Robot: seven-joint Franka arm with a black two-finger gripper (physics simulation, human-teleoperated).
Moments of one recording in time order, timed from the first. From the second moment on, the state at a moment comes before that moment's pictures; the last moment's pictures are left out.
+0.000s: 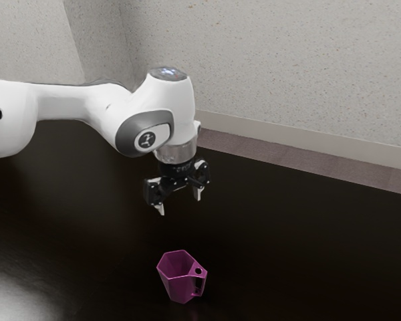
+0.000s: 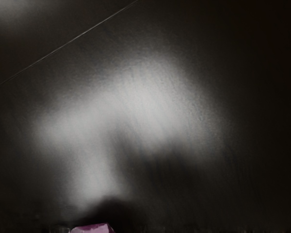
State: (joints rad) arm -0.50 0.05 0.15 -2.01 0.10 2.04 -1.40
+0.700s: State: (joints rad) arm -0.51 0.04 0.05 -2.19 0.03 2.17 -1.97
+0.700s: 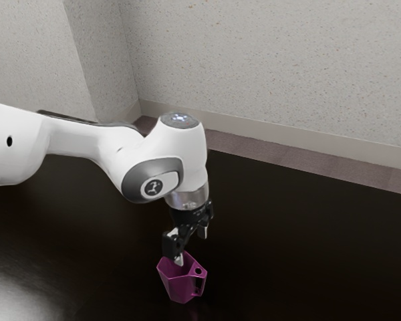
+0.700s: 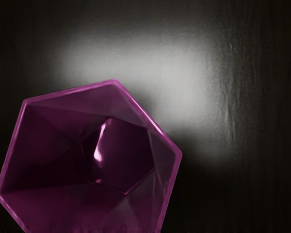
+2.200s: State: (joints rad) arm -0.54 0.13 0.00 -2.30 0.03 2.37 -2.20
